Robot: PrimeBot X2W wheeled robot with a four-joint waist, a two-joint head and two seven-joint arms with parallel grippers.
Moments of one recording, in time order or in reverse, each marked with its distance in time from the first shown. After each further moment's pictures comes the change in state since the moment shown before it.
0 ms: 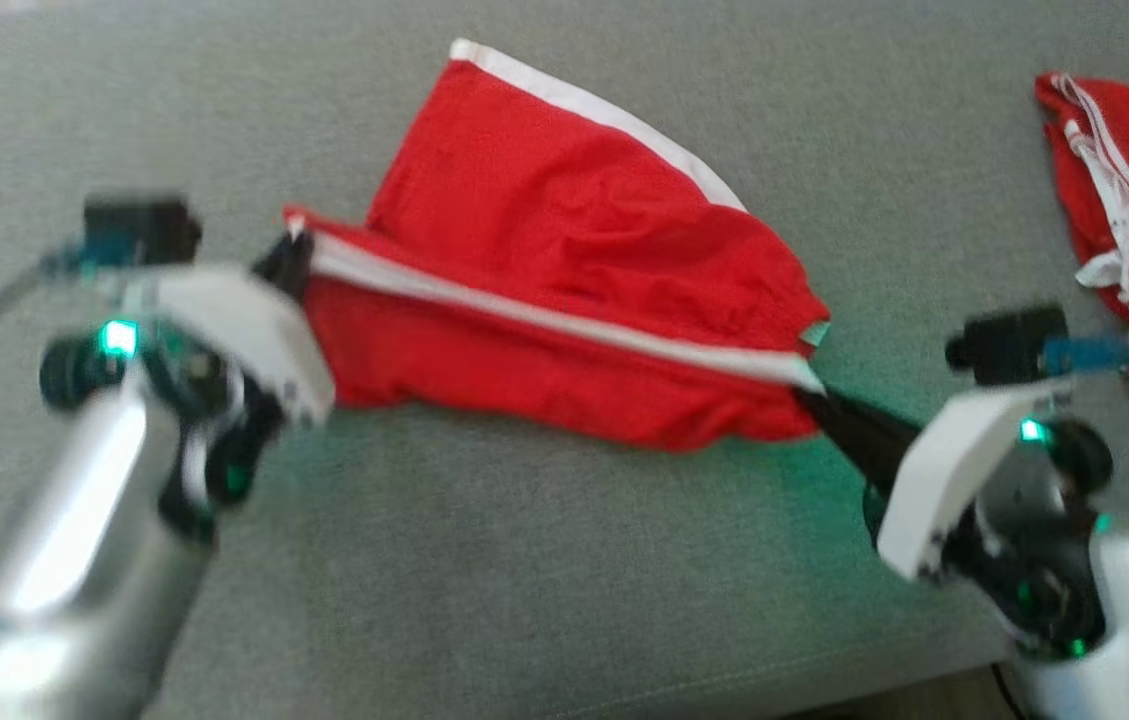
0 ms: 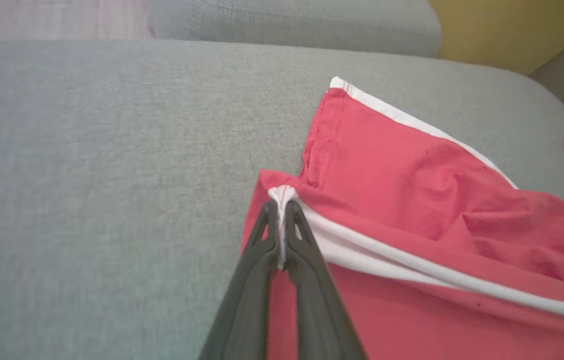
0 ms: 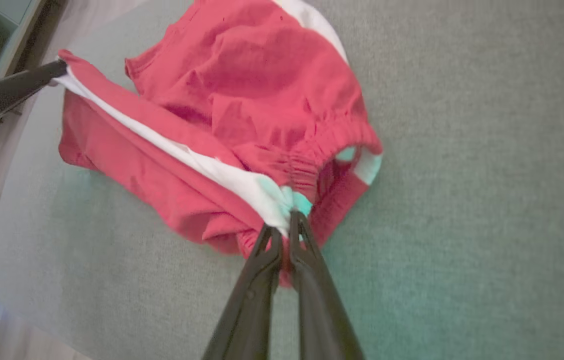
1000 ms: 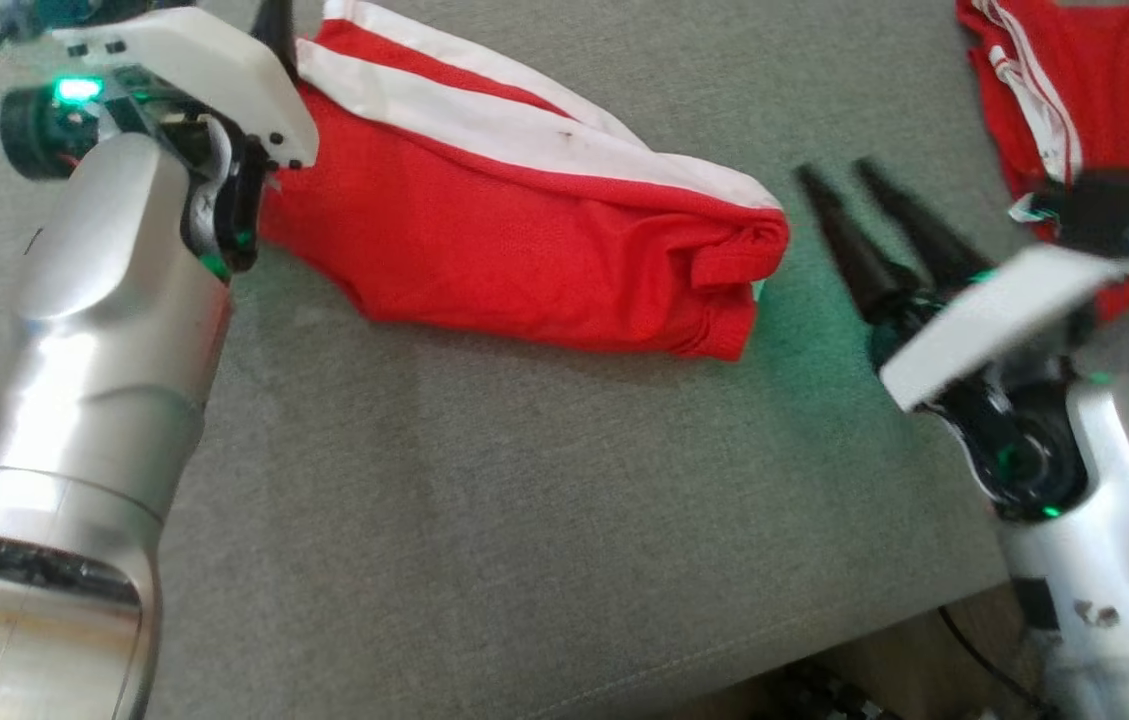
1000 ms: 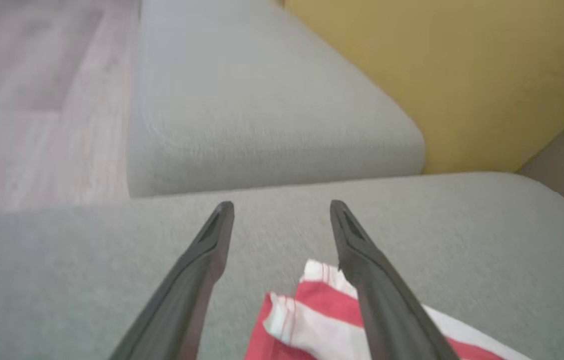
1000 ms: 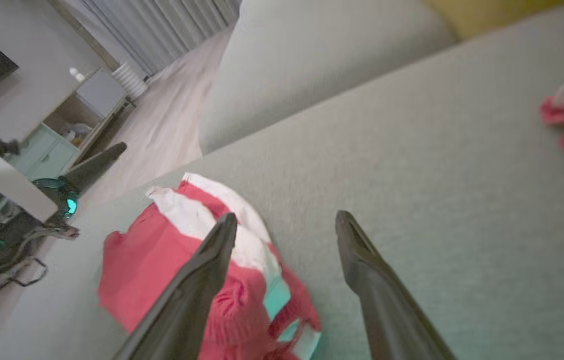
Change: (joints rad) left arm -0.619 -0.201 -0.033 0.840 0.046 -0.217 -0.398; right arm -0.324 -0.038 0.092 0.286 0.240 0.000 -0.445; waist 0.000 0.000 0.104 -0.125
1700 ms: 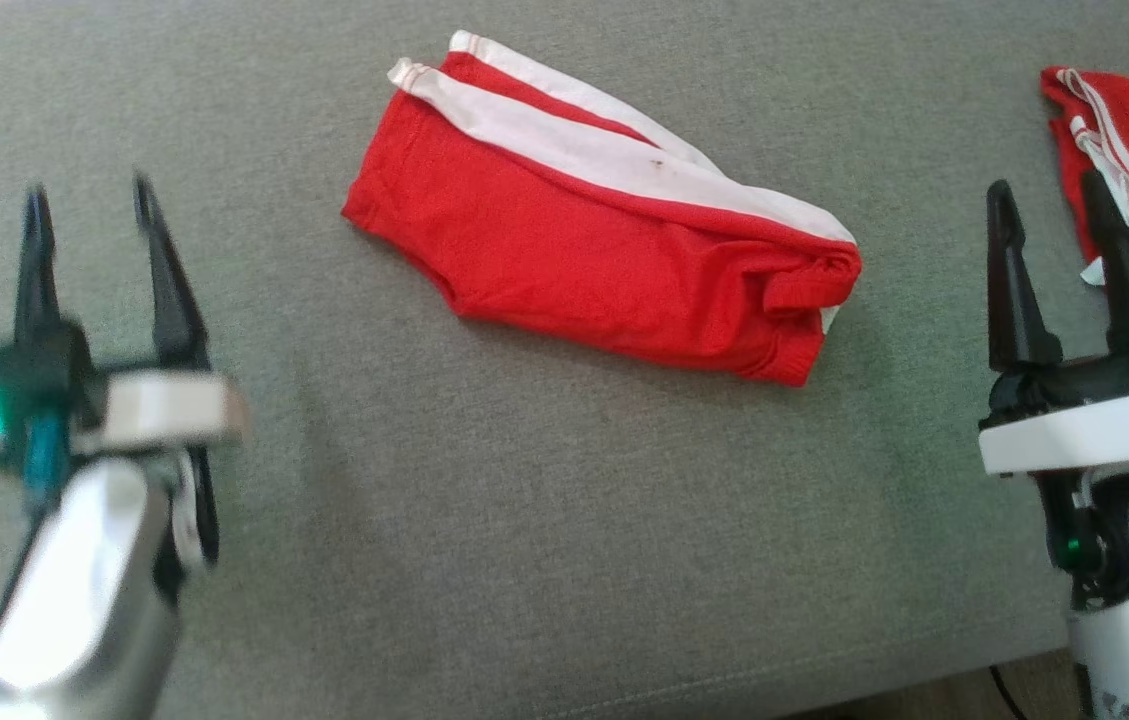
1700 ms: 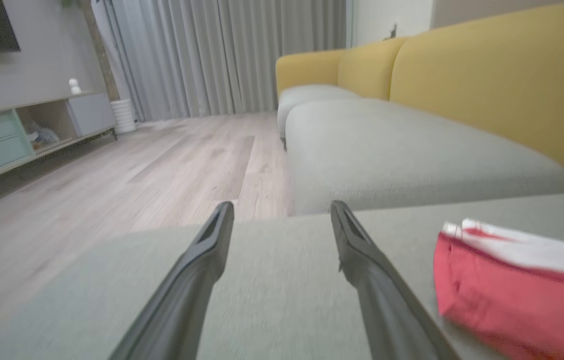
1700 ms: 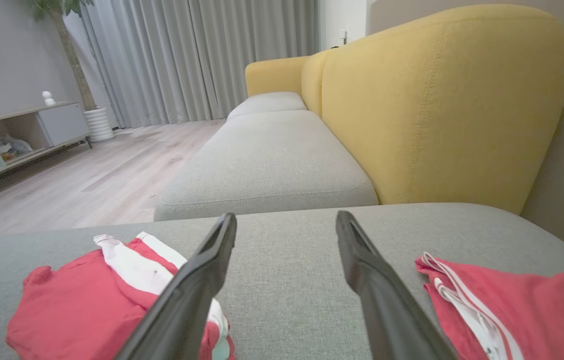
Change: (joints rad) left arm 0.626 0.201 0.070 -0.645 0.210 0.389 -0.364; right arm 0.209 0.013 -0.210 -0.120 -0.484 0.000 -0.448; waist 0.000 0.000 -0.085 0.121
